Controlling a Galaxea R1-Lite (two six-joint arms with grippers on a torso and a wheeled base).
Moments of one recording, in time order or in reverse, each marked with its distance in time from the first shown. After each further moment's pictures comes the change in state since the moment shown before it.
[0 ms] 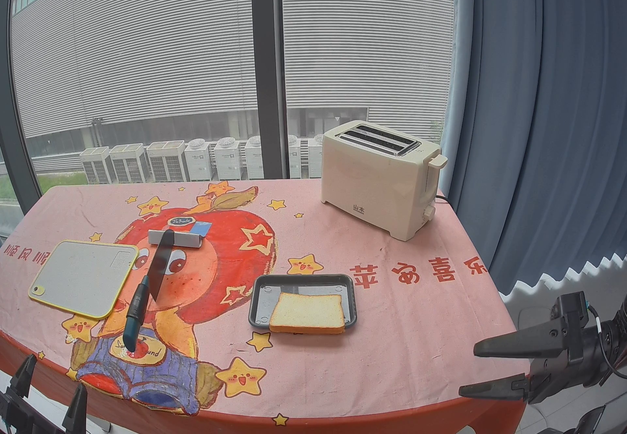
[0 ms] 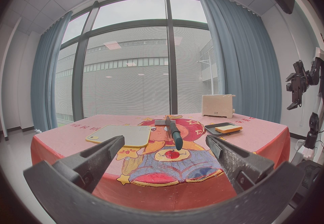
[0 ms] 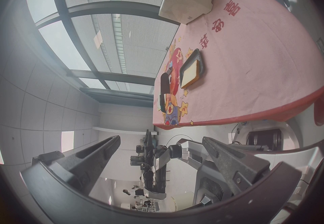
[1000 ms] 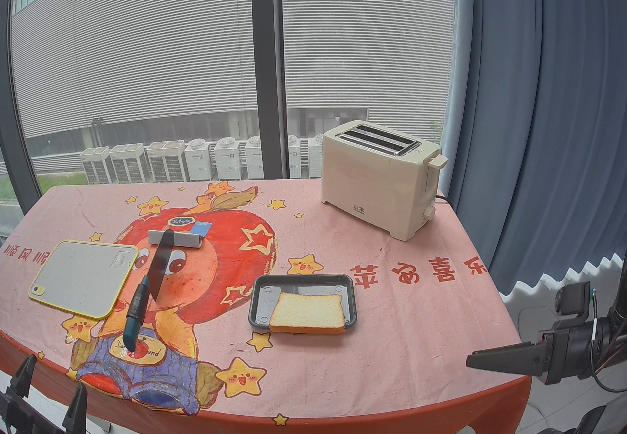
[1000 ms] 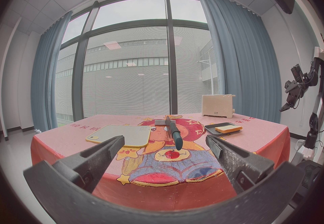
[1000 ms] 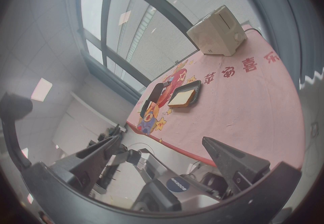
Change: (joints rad) left arm 0.000 0.000 0.000 0.000 0.000 0.000; right arm -0.113 0.035 0.010 0.061 -0.022 -0.582
